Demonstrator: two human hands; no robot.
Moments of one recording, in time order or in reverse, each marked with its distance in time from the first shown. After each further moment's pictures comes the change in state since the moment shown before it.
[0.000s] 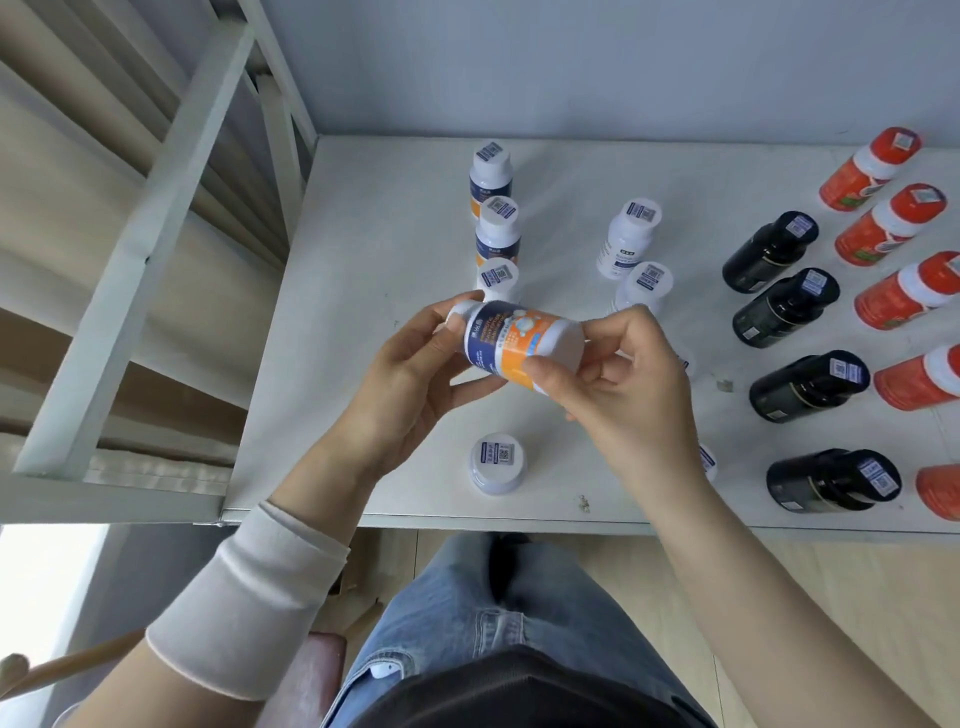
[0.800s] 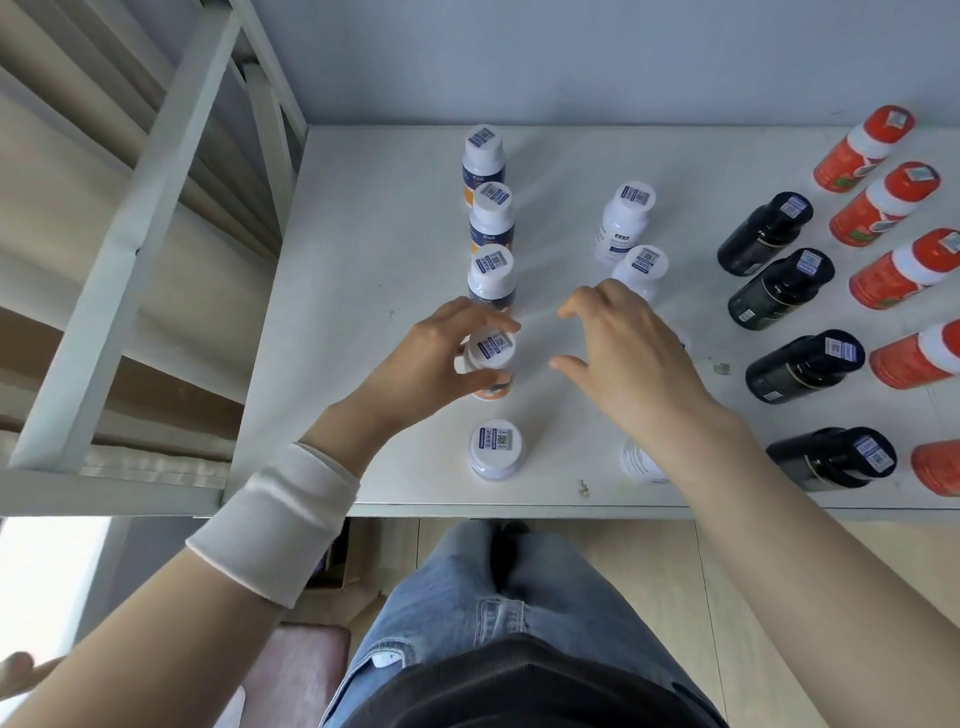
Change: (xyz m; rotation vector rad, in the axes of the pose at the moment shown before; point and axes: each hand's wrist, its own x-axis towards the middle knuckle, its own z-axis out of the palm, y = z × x) left_hand 0.032 -0.022 -0.028 1.179 -0.167 0.377; right_hand 0.032 0.002 -0.011 -1.121 -0.283 -0.206
